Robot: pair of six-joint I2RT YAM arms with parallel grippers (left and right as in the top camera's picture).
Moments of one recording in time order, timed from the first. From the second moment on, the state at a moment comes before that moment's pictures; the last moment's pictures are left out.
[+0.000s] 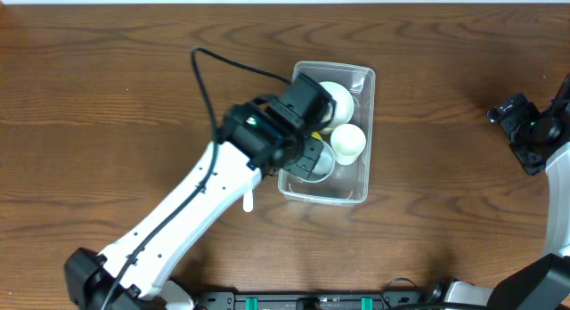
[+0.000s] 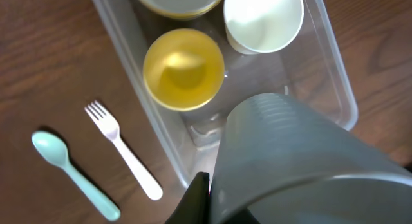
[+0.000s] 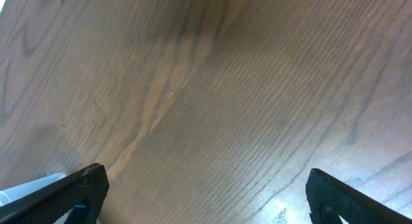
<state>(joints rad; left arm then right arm) -0.73 1.59 1.53 -1.16 0.00 -0.20 -0.44 1.47 1.19 -0.80 -0.09 0.58</state>
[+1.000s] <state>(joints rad) -0.74 1.88 1.52 -1.04 -0.04 -0.19 -0.44 1.47 1.19 -0.80 -0.09 0.58</state>
